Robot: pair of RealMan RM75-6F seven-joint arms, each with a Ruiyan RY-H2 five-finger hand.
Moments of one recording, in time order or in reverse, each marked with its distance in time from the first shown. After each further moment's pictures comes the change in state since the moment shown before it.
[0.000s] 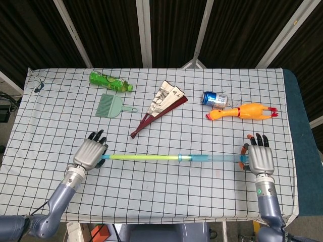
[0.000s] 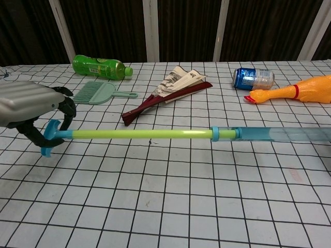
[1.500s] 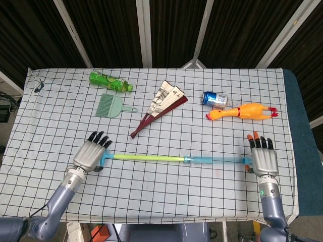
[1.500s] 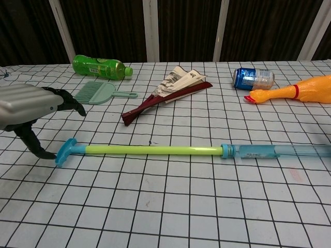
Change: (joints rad) left arm 0.019 0.010 -0.002 -0.026 0.009 -0.008 -0.002; right arm 0.006 0.040 -0.016 -0.053 0.074 -0.004 -0.101
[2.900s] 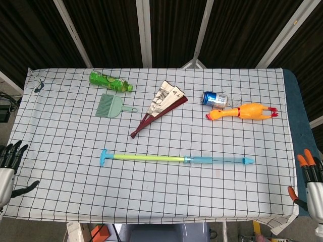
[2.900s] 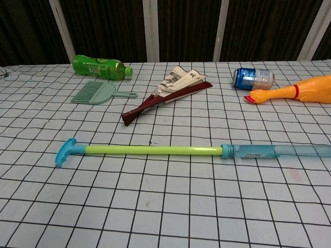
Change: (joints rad) left arm 0.533 0.286 0.158 0.114 0.481 0.560 -0.708; right arm -0.391 0.245 -0.210 0.106 -0.632 0.460 0.595
